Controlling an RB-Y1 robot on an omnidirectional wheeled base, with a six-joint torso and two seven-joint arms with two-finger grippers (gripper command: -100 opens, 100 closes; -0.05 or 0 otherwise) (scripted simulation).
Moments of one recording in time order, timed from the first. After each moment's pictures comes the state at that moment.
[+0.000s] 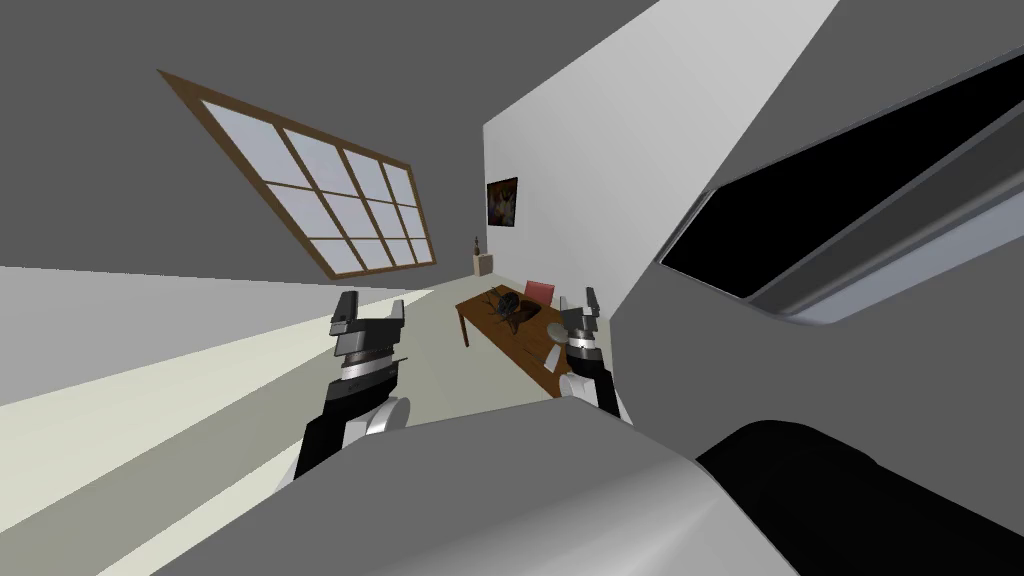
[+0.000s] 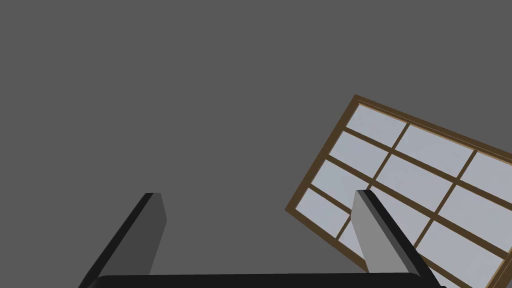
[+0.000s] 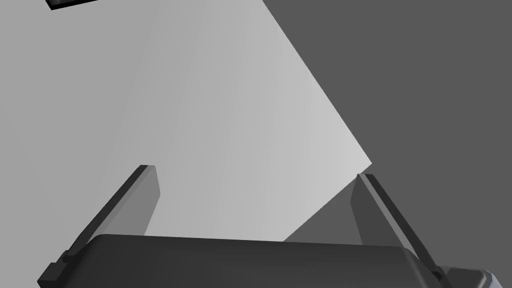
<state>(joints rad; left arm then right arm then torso) 0.47 -0.01 -0.02 -2.25 0.10 -0.53 0.09 0.49 -0.01 0.02 -2.30 -0.11 -0.44 -0.16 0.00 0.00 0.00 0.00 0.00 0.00</state>
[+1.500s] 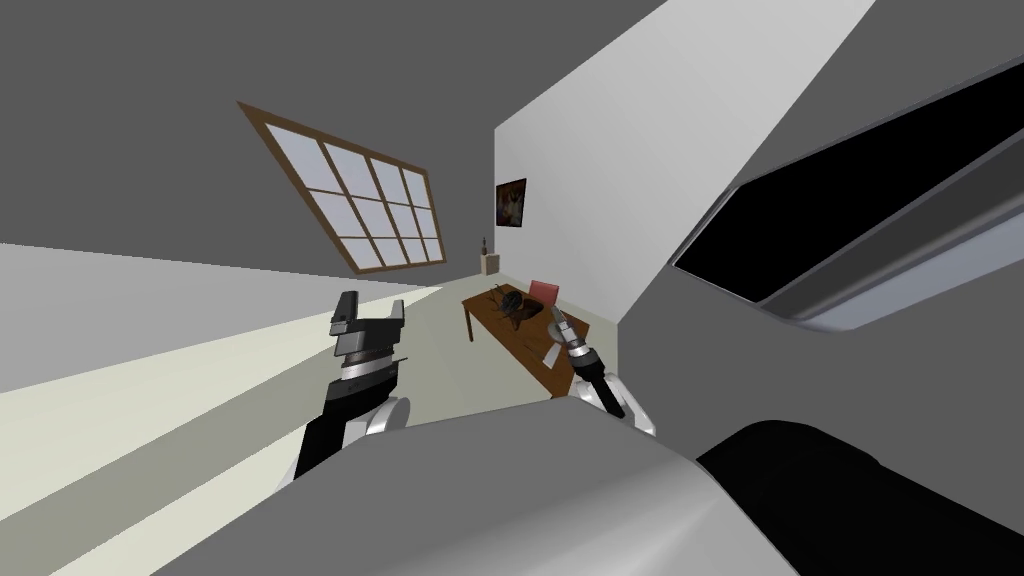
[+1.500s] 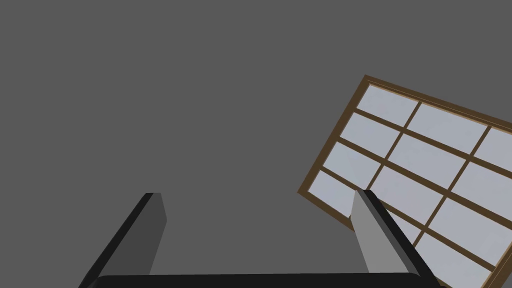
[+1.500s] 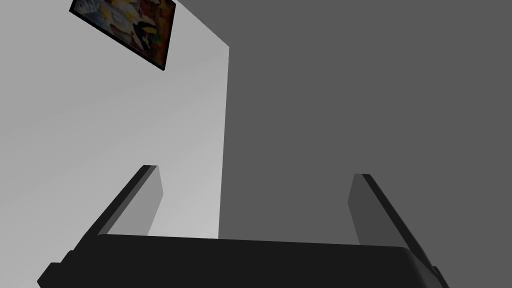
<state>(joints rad) 0.47 -0.01 -0.02 -2.25 0.10 -0.53 0.09 0.46 -0.30 -0.05 -2.07 0.27 -0.56 0.13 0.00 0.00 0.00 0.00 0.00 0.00</state>
